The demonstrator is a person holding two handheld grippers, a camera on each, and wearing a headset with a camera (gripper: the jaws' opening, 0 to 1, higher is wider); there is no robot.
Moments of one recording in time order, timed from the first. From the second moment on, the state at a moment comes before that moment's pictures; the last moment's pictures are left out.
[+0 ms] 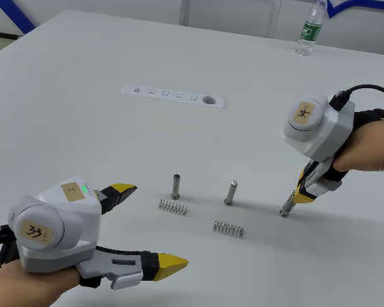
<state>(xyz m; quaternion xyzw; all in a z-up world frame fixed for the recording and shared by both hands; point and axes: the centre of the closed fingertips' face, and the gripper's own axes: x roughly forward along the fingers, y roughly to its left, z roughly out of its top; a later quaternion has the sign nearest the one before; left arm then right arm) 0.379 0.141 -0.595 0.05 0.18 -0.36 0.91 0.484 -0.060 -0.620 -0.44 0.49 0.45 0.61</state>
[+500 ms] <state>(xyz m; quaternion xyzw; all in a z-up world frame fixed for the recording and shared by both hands) 0.379 0.143 -0.595 0.05 0.18 -0.36 0.91 0.477 -0.062 -0.631 -0.43 0.50 0.45 0.60</state>
